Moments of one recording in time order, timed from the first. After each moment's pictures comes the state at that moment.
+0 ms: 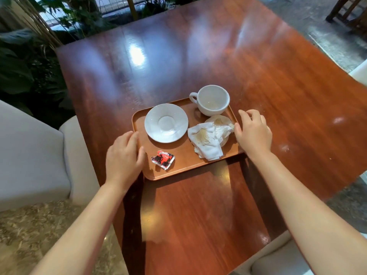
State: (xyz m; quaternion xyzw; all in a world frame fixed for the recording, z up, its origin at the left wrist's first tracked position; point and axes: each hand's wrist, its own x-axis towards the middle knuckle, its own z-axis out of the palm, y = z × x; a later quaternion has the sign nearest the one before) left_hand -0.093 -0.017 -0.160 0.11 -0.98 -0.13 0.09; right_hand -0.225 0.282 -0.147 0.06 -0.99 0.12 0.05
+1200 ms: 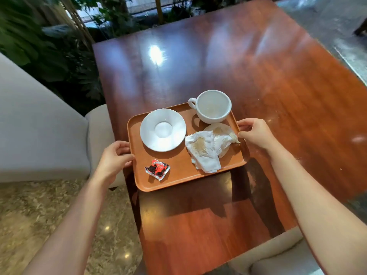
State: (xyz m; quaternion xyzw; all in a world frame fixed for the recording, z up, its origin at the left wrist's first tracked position) left_hand -0.035 -0.058 -0.119 0.39 -0.72 -0.58 -0.01; right_hand -0.220 0.257 -0.111 0.04 -0.90 0.38 -0.19
